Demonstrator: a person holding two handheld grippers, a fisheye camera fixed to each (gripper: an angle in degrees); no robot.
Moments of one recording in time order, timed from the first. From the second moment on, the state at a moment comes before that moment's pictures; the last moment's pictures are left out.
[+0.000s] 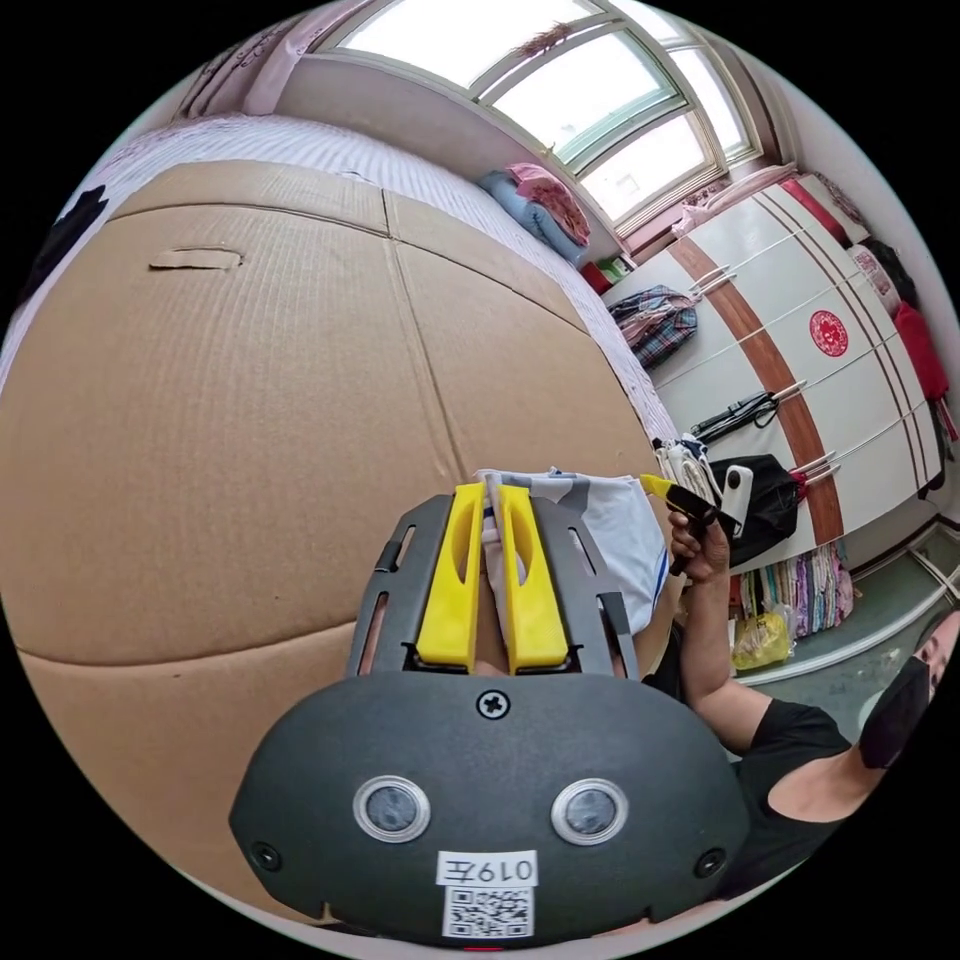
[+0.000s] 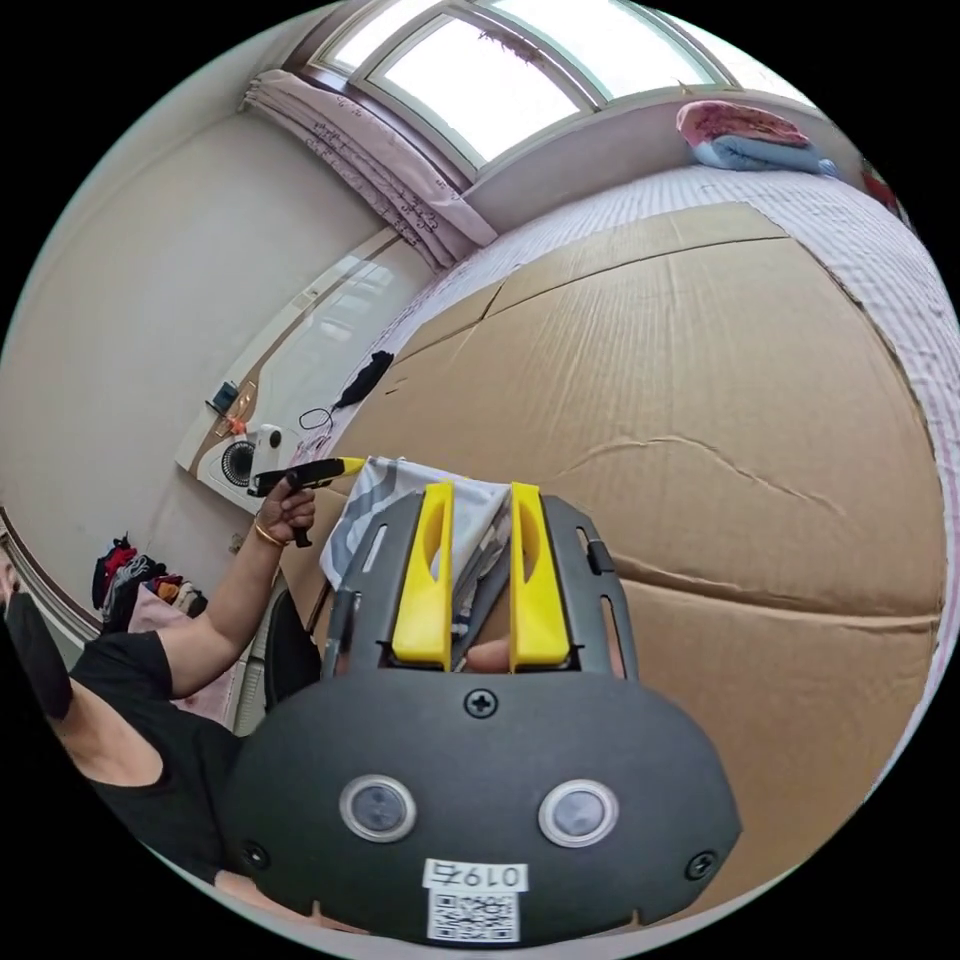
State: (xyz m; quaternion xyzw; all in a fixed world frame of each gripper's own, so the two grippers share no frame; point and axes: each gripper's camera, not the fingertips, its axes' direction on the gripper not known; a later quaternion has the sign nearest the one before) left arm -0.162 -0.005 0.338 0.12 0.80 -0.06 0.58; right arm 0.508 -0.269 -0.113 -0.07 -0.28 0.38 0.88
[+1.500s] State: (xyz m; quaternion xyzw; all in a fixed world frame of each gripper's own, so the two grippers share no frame) left arm -0.164 0.057 0.346 0.13 0.84 -0.10 0.52; right arm 0.537 -0.278 -0.143 -0.09 -0.26 0.43 0.86
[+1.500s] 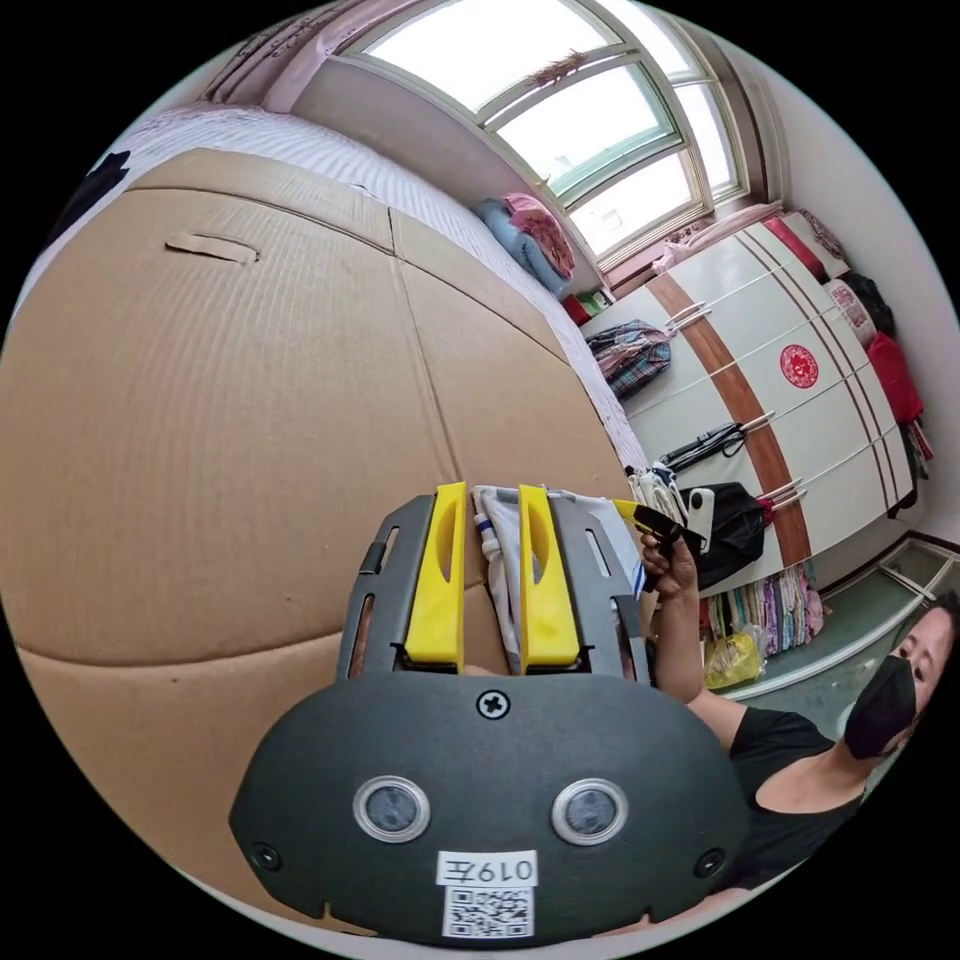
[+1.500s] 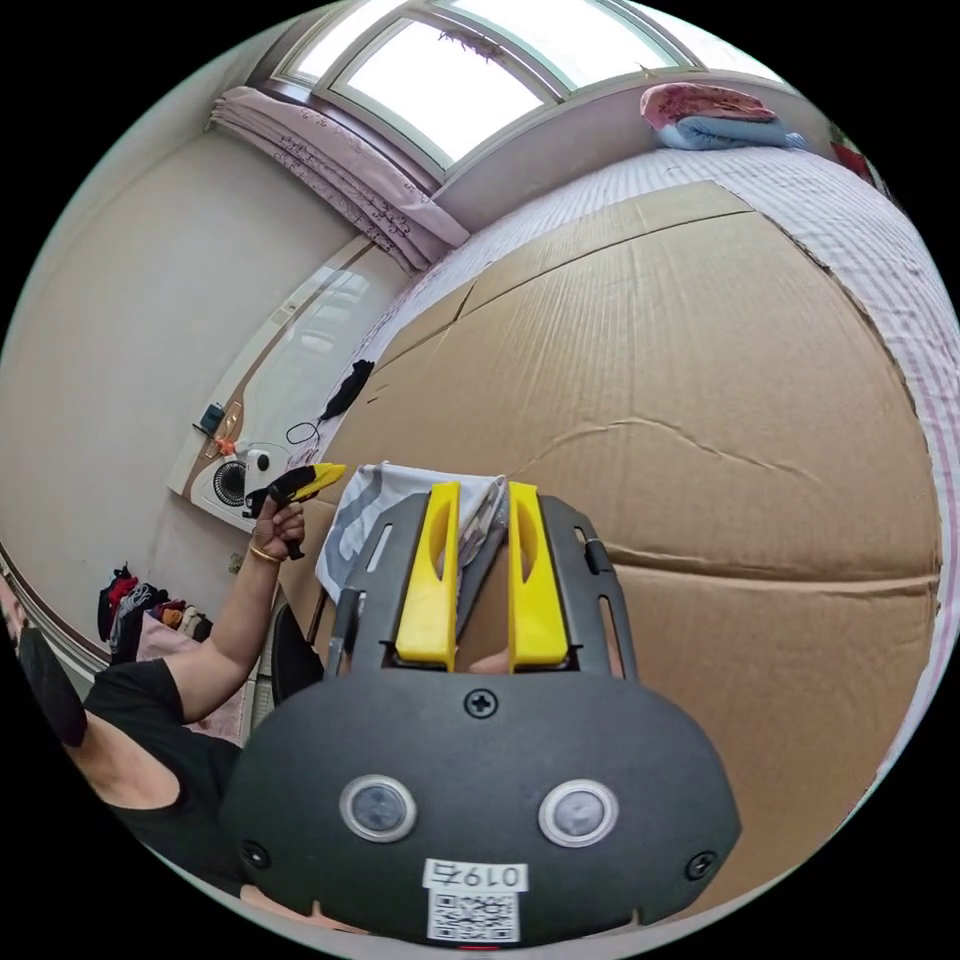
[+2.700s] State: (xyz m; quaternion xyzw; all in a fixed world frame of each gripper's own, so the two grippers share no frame) left arm -0.108 0.184 0.217 0.08 0.80 -0.04 0.59; right arm 0.501 -0.268 -0.165 -0.19 -0.30 0.36 0.86
